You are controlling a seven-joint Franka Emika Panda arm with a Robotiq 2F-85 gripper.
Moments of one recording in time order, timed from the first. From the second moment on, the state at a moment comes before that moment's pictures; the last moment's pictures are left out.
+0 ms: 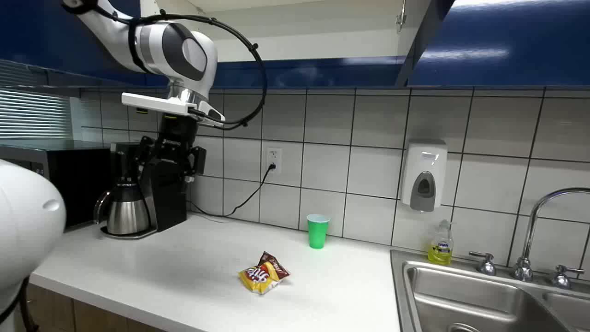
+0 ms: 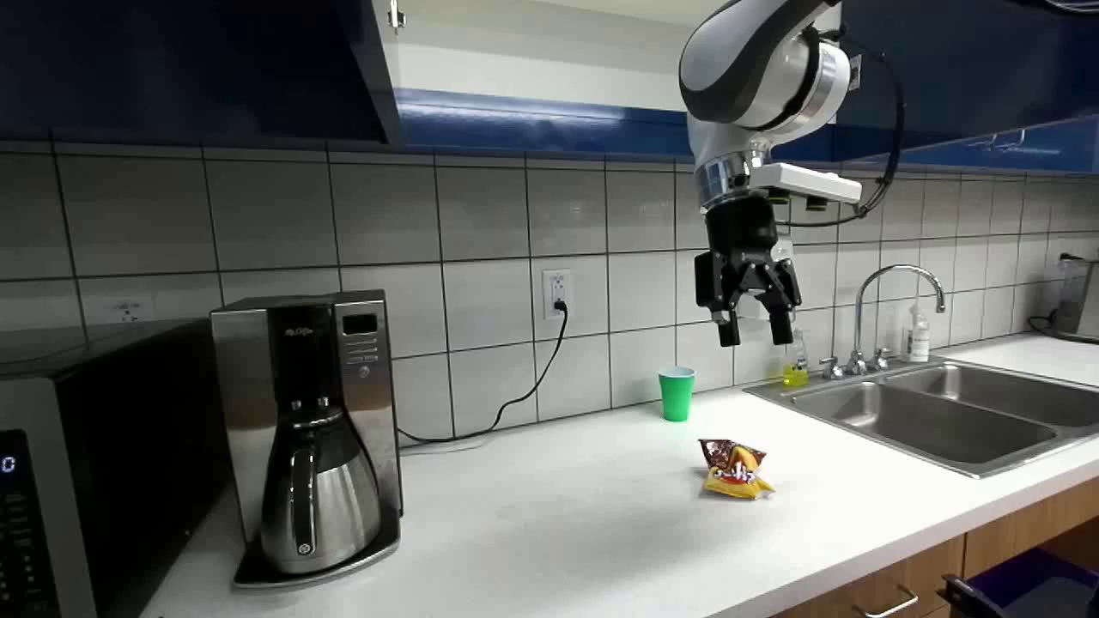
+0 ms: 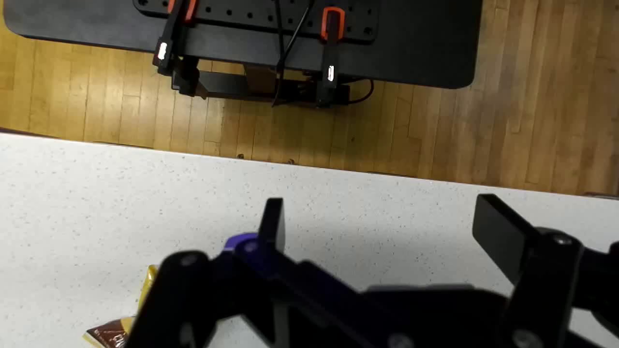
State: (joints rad) arm 0.11 -0.43 -0.01 -2.46 0.10 1.75 -0.11
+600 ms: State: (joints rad) arm 0.11 -0.42 -0.01 -2.46 0.10 1.76 -0.10
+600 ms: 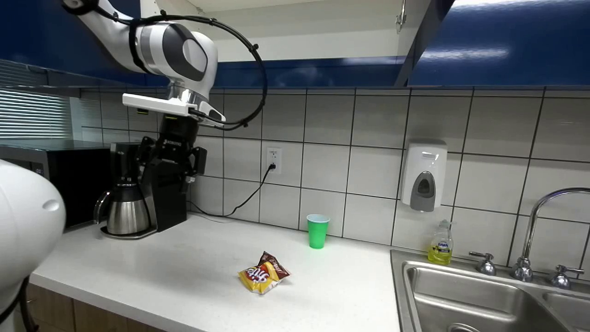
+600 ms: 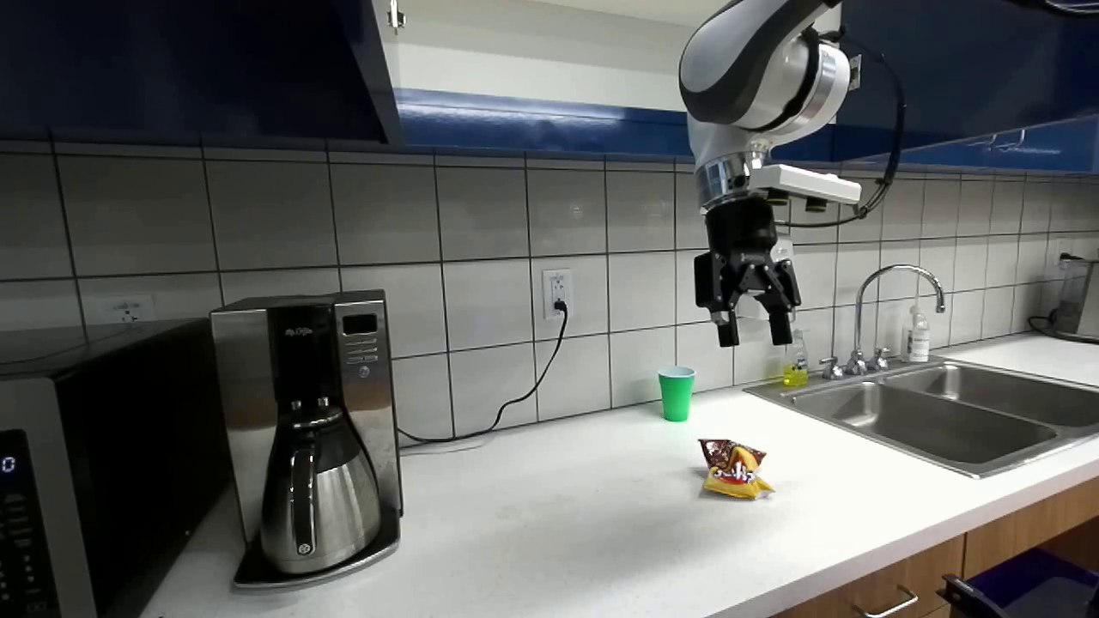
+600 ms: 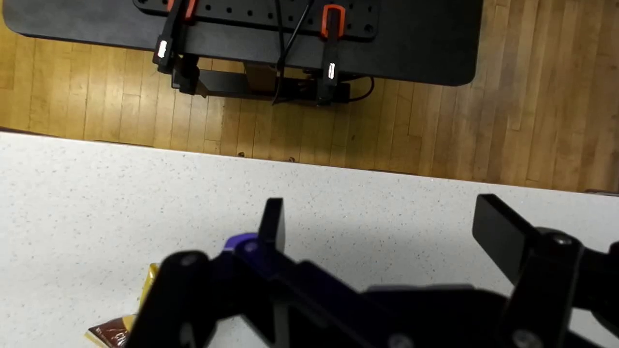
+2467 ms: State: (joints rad) arm -0.05 -0.02 -0.10 -2.37 0.09 2.24 -0.03
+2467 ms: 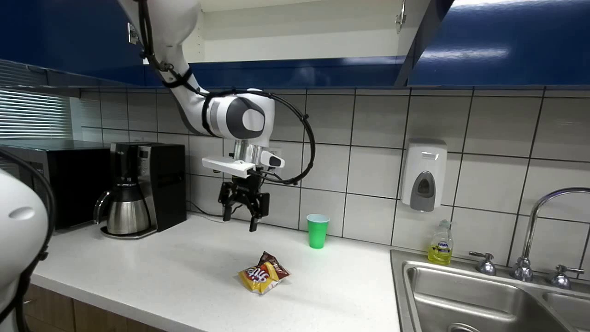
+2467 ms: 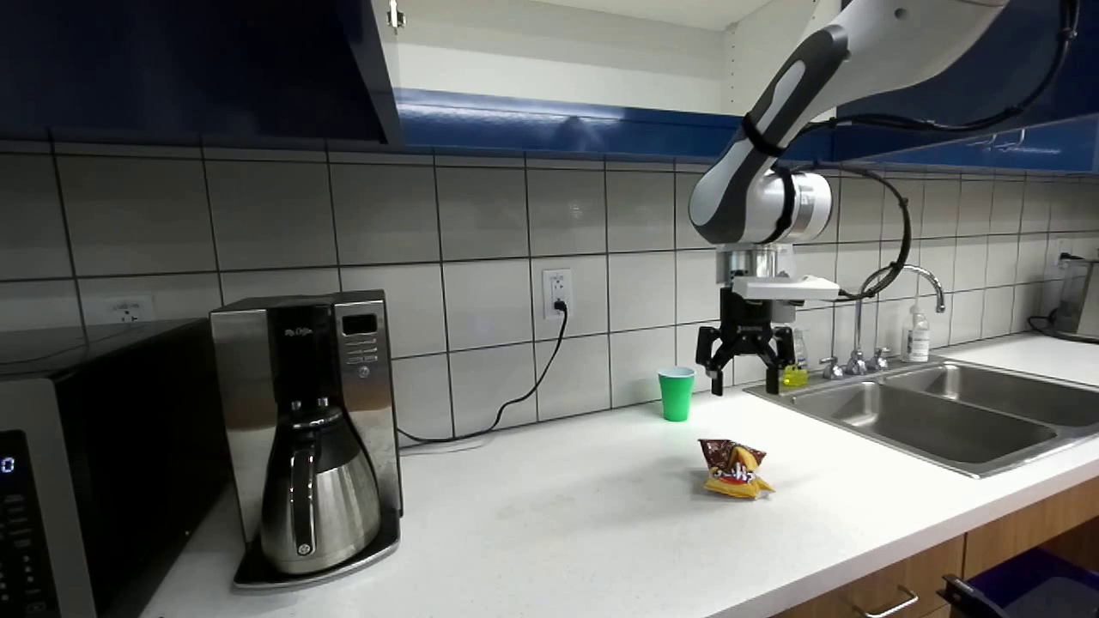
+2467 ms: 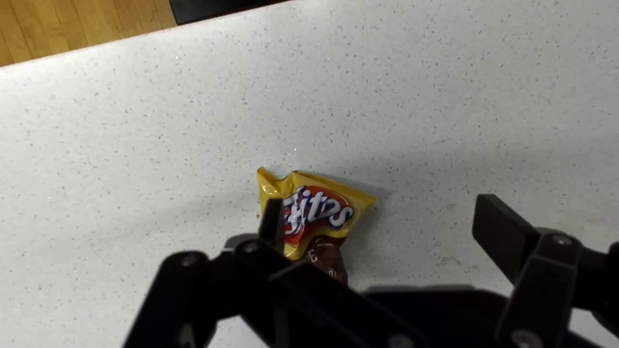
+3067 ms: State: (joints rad) arm -0.06 0.16 -0.11 -2.35 0.07 2.35 0.06
